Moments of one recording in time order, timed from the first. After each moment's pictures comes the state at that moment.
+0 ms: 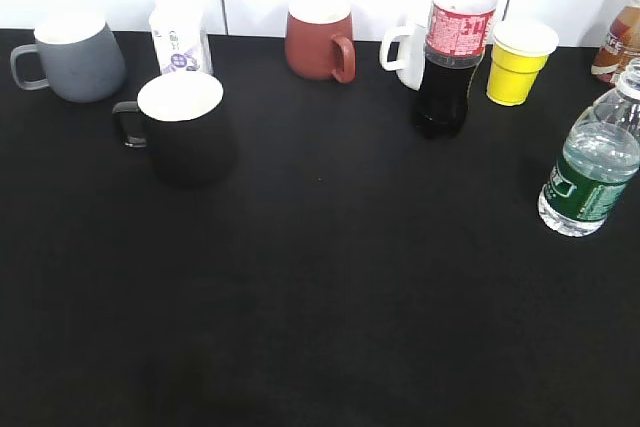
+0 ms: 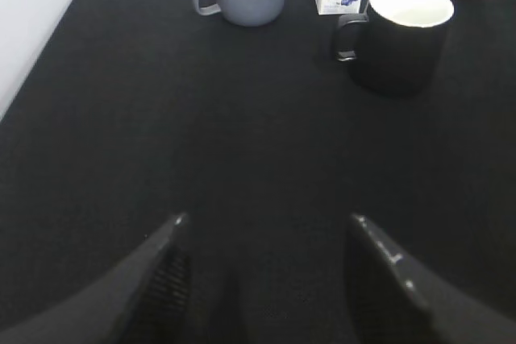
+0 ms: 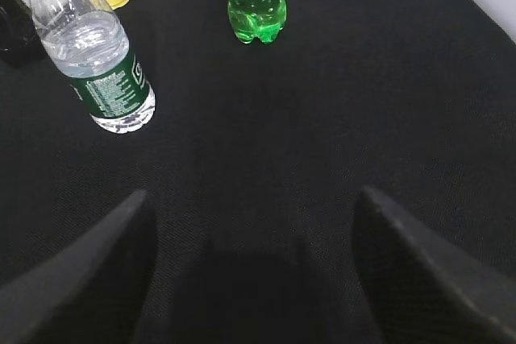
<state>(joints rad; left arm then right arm) -0.04 -0.01 -0.52 -0.04 1.06 -0.01 -0.02 -0.01 -0.51 -0.12 1.06 0.27</state>
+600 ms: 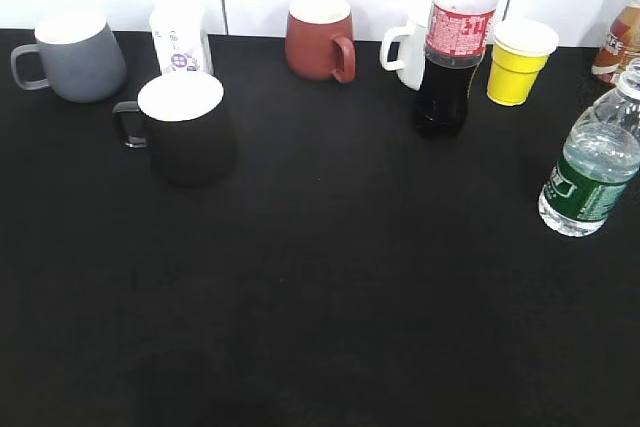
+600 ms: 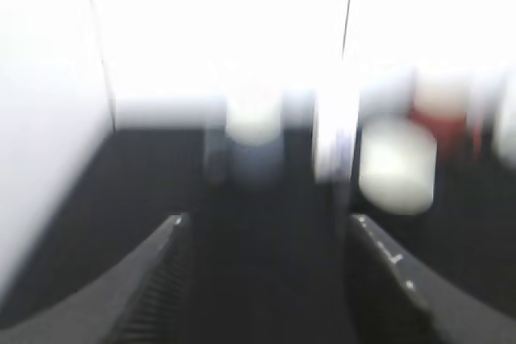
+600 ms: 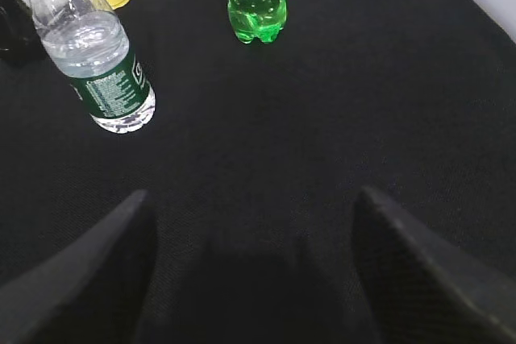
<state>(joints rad) -0.04 0.12 -0.60 -0.06 0.69 -0.01 -0.02 -0.01 -0.51 -0.12 1.06 0.27</state>
